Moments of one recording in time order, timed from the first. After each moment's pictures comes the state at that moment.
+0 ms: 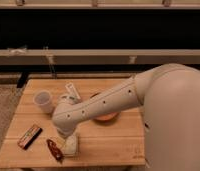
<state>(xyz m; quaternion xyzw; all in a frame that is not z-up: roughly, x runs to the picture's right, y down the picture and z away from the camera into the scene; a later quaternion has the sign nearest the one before) -0.163 0.236 0.732 -0.01 -0.33 -0.91 0.26</state>
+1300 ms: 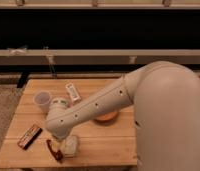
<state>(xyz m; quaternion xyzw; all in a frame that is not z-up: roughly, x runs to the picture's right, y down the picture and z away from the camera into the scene) -0.189 0.250 0.734 -0.01 -0.32 -0.92 0.24</state>
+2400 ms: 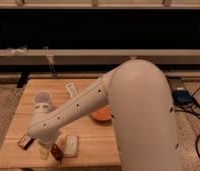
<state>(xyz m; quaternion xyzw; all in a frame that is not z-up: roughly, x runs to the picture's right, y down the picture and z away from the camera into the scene) -0.241 0.281 0.720 -0.01 -0.35 -0.92 0.19</state>
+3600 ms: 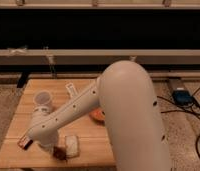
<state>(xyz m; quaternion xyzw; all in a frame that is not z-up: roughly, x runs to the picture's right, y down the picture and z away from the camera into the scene) -0.235 0.299 0.733 -0.03 -0.36 -0.91 0.20</state>
